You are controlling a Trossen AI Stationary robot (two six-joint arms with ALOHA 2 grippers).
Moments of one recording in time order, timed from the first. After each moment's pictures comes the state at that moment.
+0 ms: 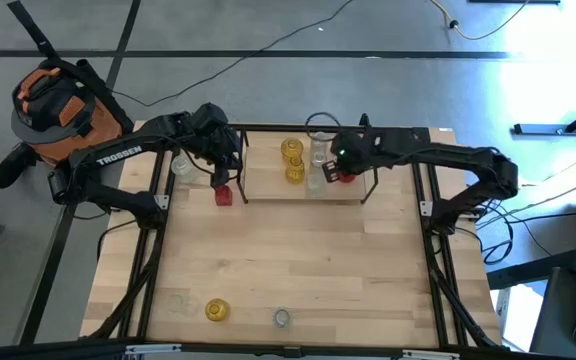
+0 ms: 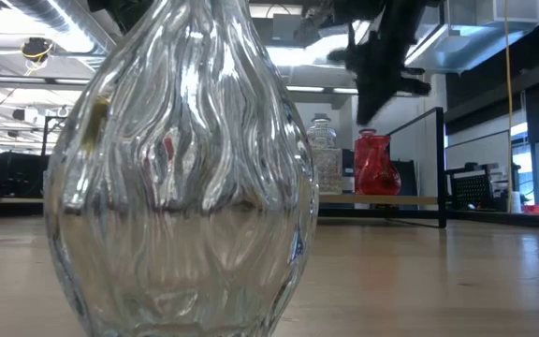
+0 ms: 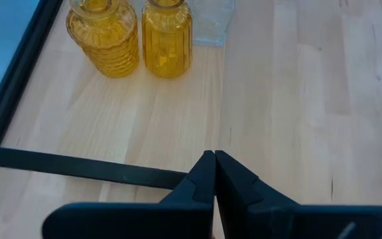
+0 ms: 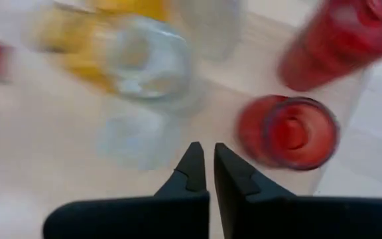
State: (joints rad) left arm 0.53 1.22 1.13 -0.85 0.30 0.23; right arm -0.26 1.49 1.32 -0.97 0.17 0.83
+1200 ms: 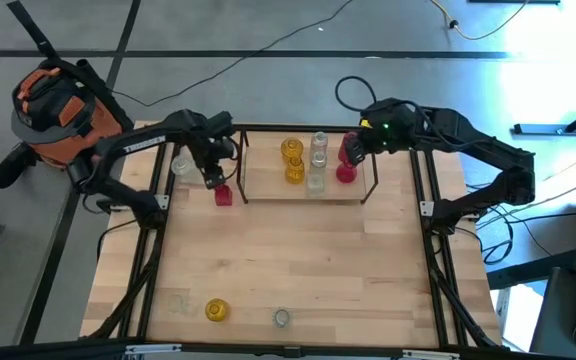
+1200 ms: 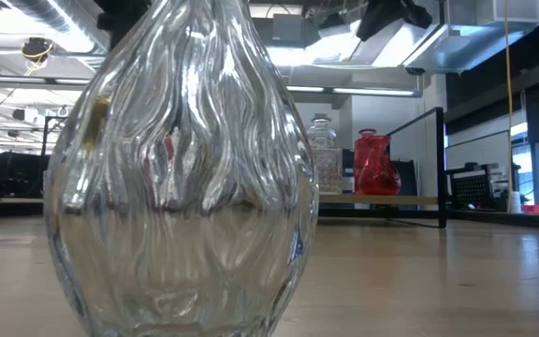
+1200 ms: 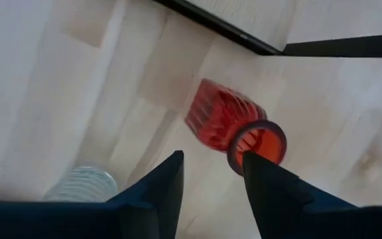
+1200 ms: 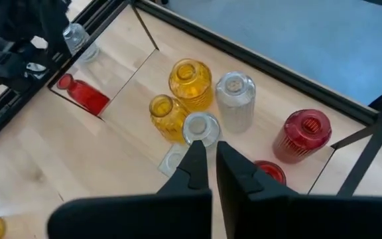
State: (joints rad) left arm 0.63 1.41 1.13 -1.22 0.14 0.14; right arm -0.26 1.35 1.64 -1.11 0.22 0.59
